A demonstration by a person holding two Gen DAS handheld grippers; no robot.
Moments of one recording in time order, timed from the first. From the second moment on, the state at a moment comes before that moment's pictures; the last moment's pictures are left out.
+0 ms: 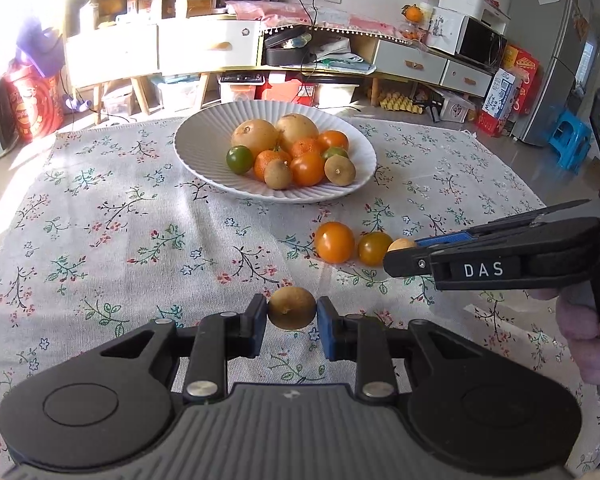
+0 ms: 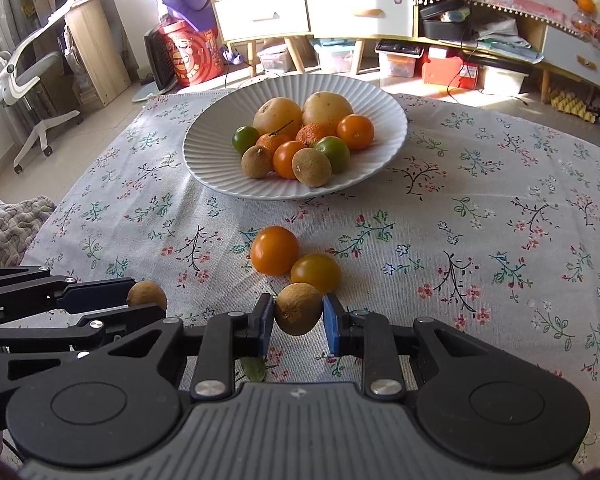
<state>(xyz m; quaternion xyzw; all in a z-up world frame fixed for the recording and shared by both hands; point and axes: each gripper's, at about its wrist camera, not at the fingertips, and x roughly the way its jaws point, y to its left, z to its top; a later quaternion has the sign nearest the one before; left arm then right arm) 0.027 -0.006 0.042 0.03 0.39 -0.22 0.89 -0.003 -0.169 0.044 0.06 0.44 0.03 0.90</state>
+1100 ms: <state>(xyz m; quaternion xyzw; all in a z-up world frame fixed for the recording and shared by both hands) 0.192 -0.053 0.066 0.01 0.38 -0.19 0.91 0.091 -0.242 0.055 0.17 0.35 0.05 0.92</state>
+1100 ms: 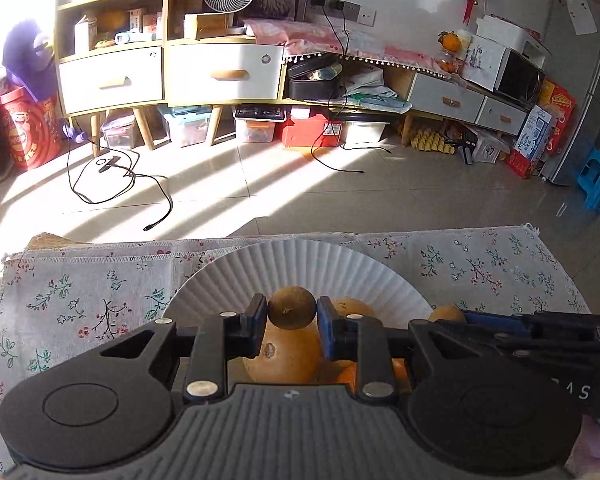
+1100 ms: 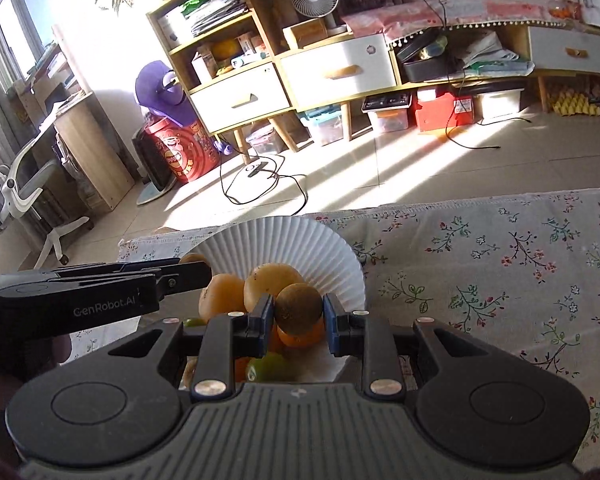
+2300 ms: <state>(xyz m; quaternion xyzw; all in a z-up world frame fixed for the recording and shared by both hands) 0.228 -0.066 0.060 0.00 0.42 -0.16 0.89 0.106 -0.241 0.049 0.14 0.34 0.05 0.93</state>
